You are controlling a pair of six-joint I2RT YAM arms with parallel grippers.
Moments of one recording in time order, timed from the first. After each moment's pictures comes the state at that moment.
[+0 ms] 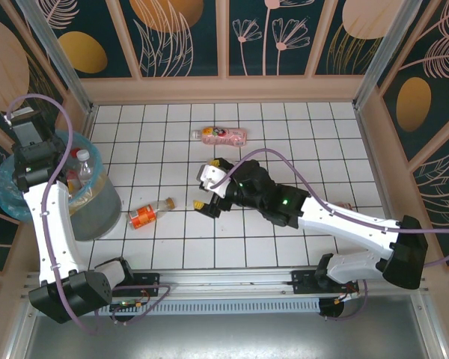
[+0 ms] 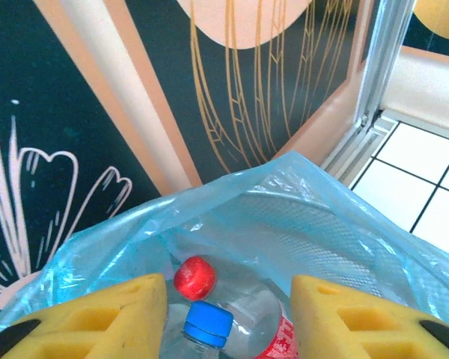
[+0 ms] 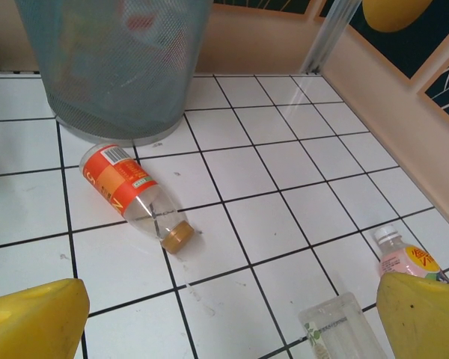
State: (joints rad) left arm 0.37 1.14 1.34 -0.73 -0.37 -0.06; right arm 1.09 1.26 1.02 -0.16 -0.02 -0.33
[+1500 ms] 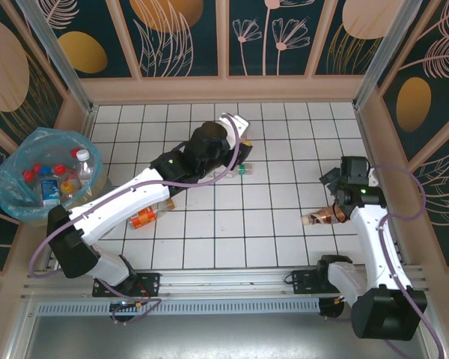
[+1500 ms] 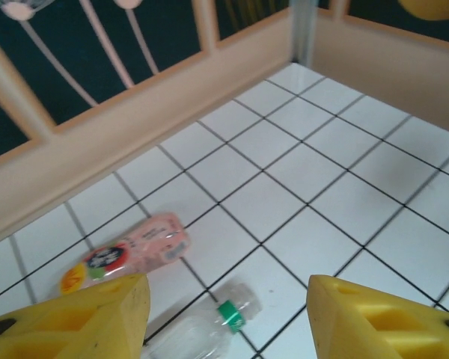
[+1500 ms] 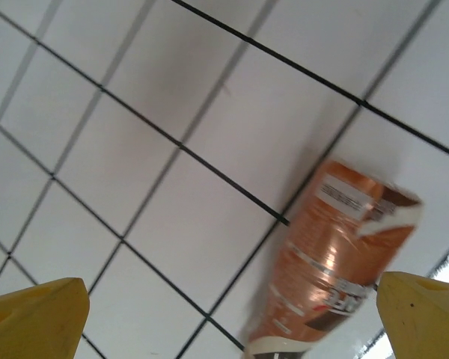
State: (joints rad) left arm -0.91 1.52 1.42 -0.32 -0.22 -0.02; right arm -0.05 0.94 0.78 -0.87 0.17 0.89
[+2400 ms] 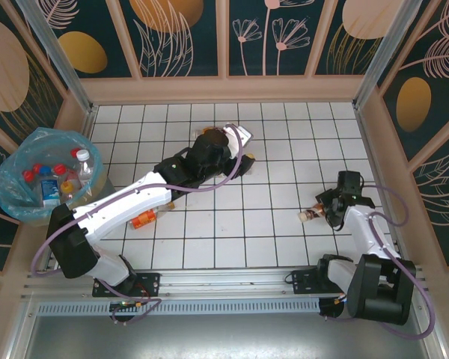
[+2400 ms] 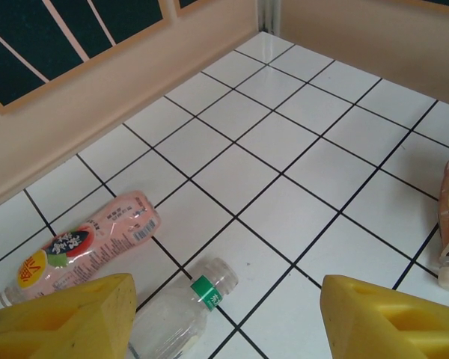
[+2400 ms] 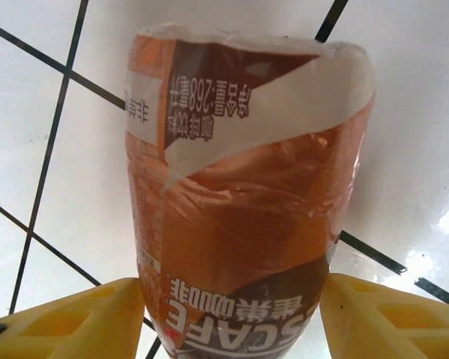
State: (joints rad) left arm -0.91 1.50 1.33 -0.30 -0.16 0.00; right arm -0.14 1.06 0.53 -0.59 -0.04 0.93
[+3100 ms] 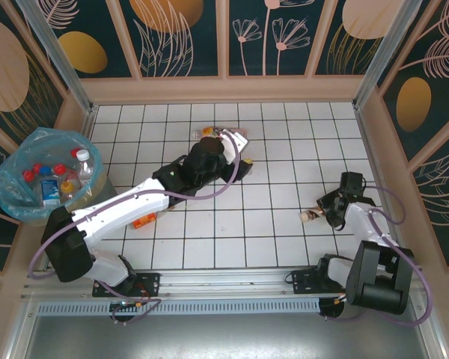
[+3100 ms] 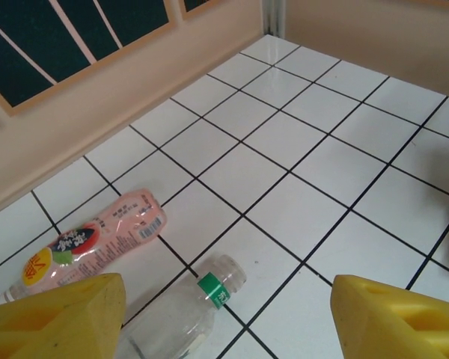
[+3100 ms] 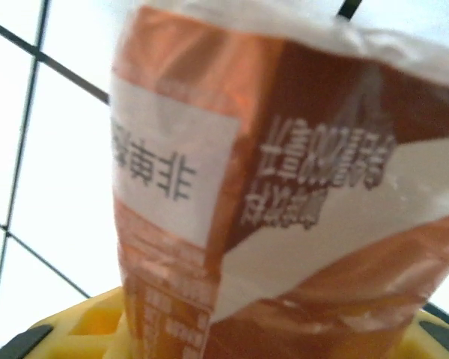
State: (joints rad) left arm -0.91 1.44 1.17 -0.15 -0.17 0.04; right arm -0.20 1.12 0.51 -0.54 -0.14 0.86
